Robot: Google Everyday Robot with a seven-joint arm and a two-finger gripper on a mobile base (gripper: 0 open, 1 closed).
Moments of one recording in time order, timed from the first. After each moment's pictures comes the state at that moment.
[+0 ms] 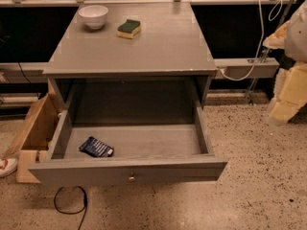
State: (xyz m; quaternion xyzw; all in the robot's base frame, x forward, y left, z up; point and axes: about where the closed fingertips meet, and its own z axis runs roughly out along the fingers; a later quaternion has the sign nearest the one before) arm 0.438 -0.215 0.984 -0.60 0.78 -0.04 0.17
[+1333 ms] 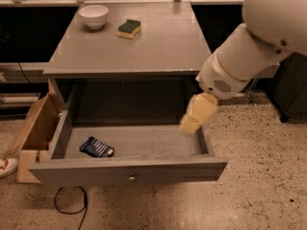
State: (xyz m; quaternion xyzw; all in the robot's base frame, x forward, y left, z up) arm 0.486 -0.100 0.878 -0.55 0.80 0.09 0.20
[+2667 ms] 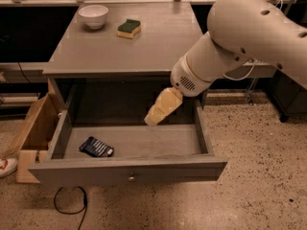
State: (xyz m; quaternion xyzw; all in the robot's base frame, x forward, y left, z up) arm 0.524 -0.031 0.856 -0.50 0.82 0.15 0.24
